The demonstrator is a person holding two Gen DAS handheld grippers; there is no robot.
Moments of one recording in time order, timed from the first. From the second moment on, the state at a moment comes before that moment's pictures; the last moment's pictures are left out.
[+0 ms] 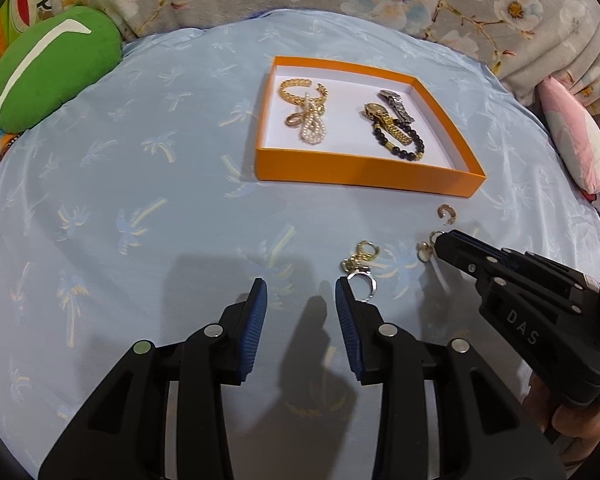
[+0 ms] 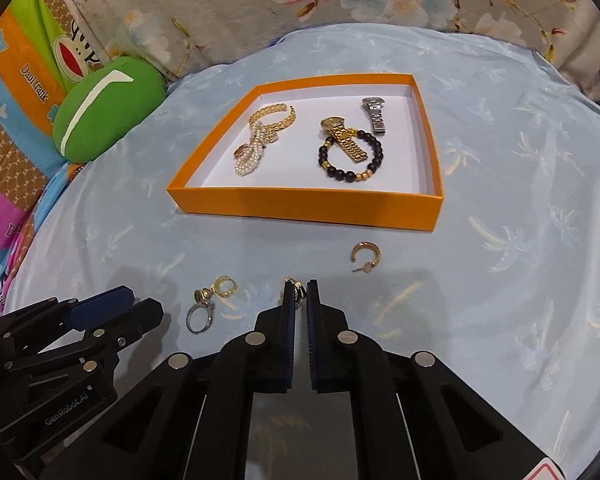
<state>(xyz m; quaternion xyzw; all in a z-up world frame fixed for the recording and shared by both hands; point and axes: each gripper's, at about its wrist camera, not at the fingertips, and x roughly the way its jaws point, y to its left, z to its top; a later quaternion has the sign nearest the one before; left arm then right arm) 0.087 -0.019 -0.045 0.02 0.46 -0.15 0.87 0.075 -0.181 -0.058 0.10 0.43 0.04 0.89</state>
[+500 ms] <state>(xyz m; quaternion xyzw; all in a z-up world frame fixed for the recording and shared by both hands) 0.086 -0.063 -0.058 0.07 0.45 -0.16 0.88 0.060 -0.203 -0.056 0.13 0.43 0.03 0.89</state>
